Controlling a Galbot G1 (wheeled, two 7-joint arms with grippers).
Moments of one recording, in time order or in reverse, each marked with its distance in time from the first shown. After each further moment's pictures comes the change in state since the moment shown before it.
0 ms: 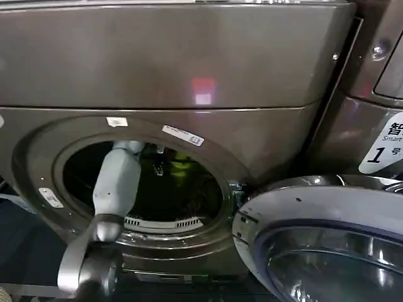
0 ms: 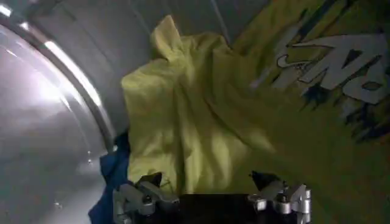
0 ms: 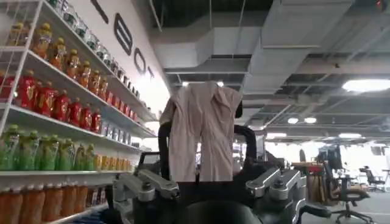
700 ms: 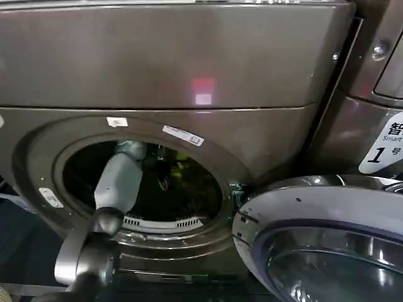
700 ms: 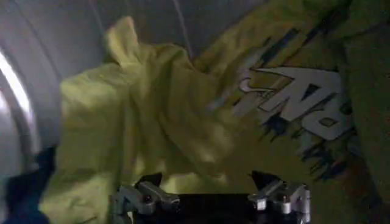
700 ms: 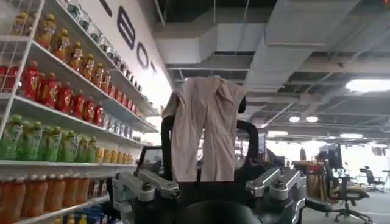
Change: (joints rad) left arm -0.012 0.019 -0.012 0.214 -0.086 -0.006 0.012; right arm 0.001 0.008 -0.014 0.008 -0.005 0.003 0.001
